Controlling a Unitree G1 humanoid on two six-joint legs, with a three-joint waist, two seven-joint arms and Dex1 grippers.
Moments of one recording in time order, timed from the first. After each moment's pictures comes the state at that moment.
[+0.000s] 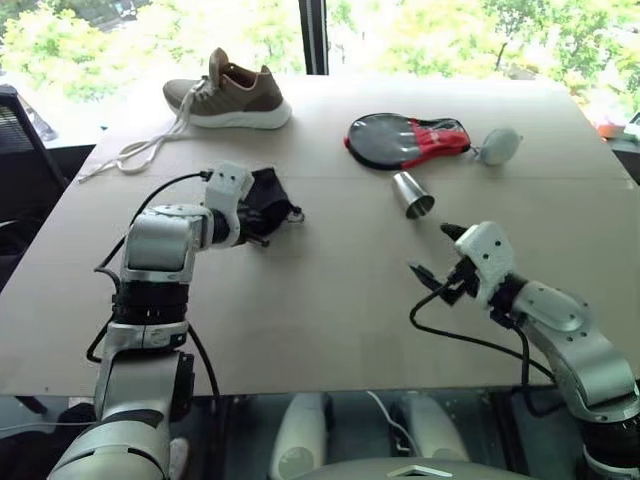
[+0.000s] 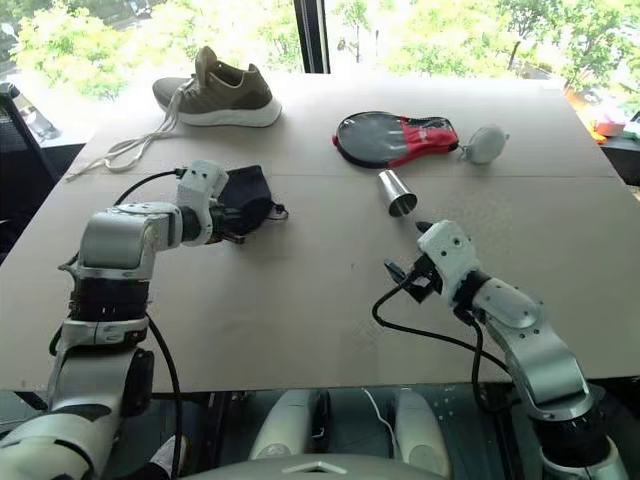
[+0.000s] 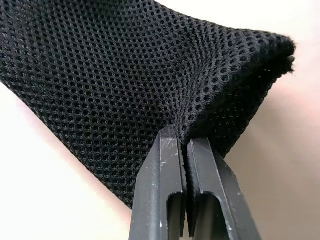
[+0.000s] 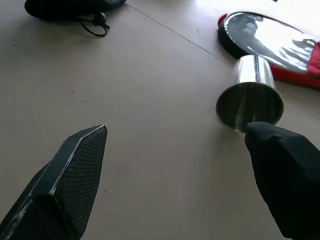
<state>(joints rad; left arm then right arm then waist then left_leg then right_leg) -0.72 0.51 0.08 0.03 -0.09 1.30 -0.63 -0.13 -0.45 0.07 -0.56 0.28 0.65 0.49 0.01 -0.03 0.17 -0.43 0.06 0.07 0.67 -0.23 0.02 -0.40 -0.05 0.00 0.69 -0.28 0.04</state>
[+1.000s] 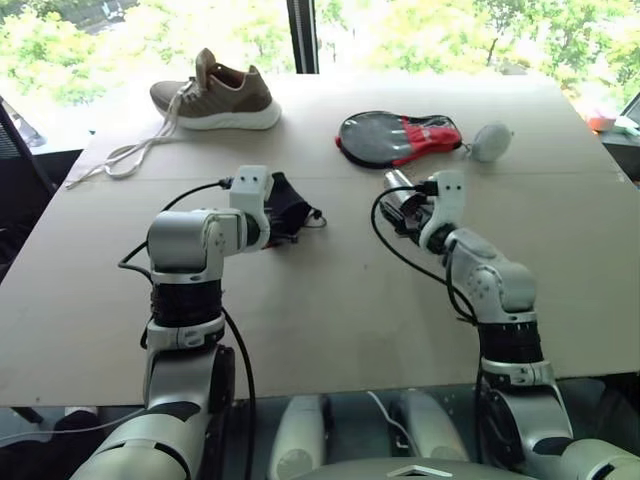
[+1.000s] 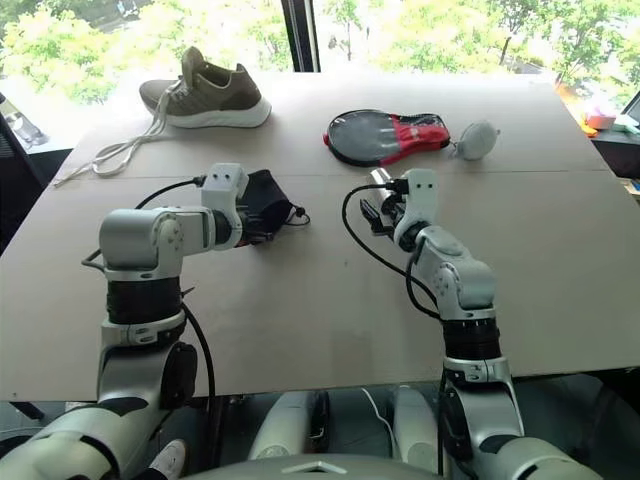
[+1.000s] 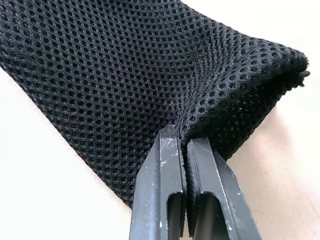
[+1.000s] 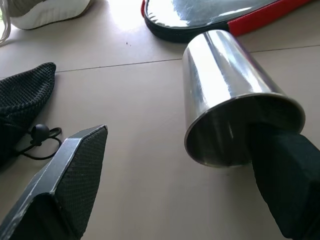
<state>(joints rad) -0.75 0.37 0.16 -0.06 -0.16 1.47 -0.34 -0.58 -0.02 -0.07 0.02 0.33 0.72 0.15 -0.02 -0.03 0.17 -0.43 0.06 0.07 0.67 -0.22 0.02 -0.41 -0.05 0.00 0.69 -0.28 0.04</state>
